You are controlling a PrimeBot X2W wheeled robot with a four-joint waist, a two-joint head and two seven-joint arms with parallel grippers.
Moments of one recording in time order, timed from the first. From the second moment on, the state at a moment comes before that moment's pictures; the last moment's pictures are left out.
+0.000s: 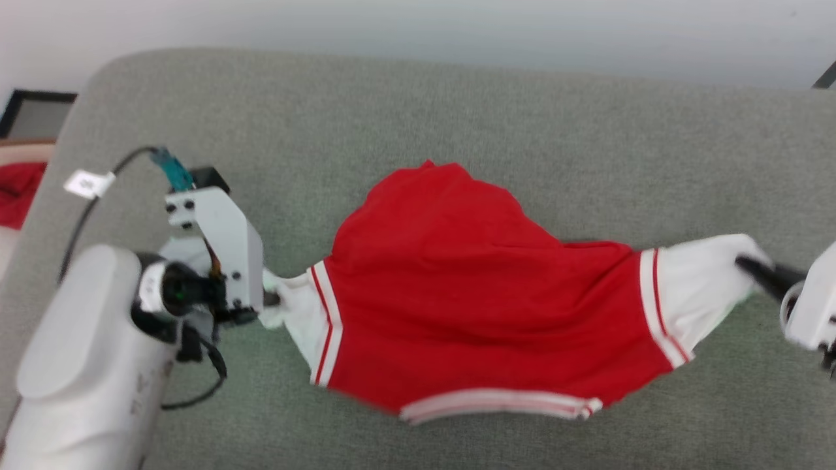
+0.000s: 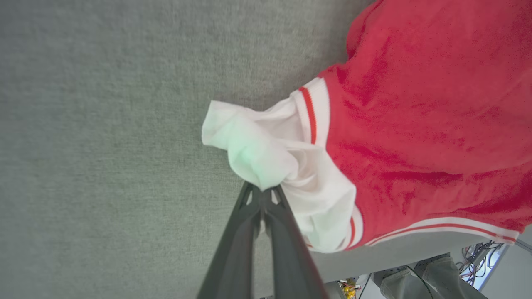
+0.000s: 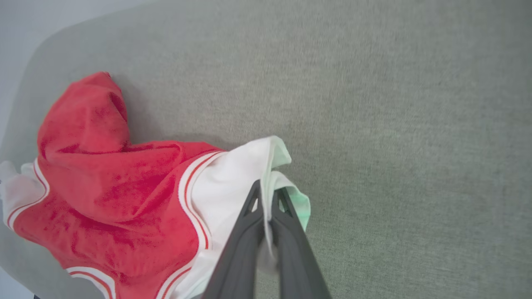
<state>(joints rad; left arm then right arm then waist) -0.67 0.40 -0.28 0.32 -0.78 0.17 1.24 -0.36 -0.27 -0.18 -0.04 0.60 0.13 1.03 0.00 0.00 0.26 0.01</state>
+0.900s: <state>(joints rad) -1.26 0.36 -0.26 0.68 -0.64 -0.05 0.69 -1.10 -0.23 0.00 0.44 0.43 0.13 0.46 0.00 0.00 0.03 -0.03</state>
